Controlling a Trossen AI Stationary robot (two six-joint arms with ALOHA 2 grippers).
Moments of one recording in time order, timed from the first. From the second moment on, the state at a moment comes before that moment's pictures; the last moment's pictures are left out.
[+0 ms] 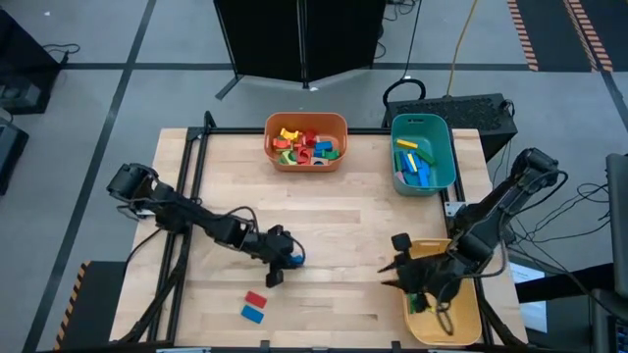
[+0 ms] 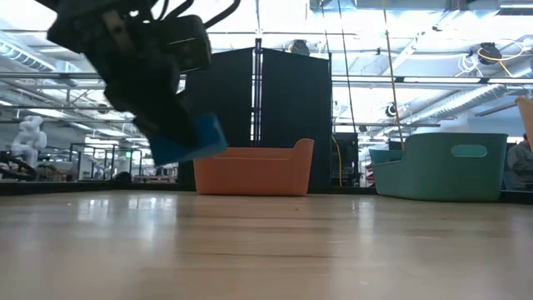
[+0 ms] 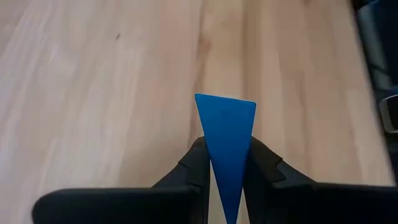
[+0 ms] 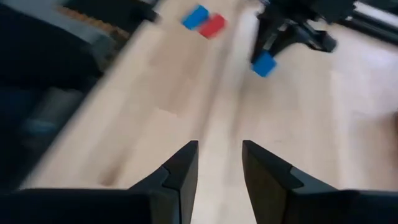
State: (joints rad) left arm -0.34 1.60 0.75 0.07 -0.01 -0.51; right arm 0.81 1.24 0.93 -0.47 0.50 0.27
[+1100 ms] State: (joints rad) left arm -0.14 1.60 0.75 0.29 0.34 -0.48; right arm 0.47 1.66 0.93 -0.04 0.52 -0.31
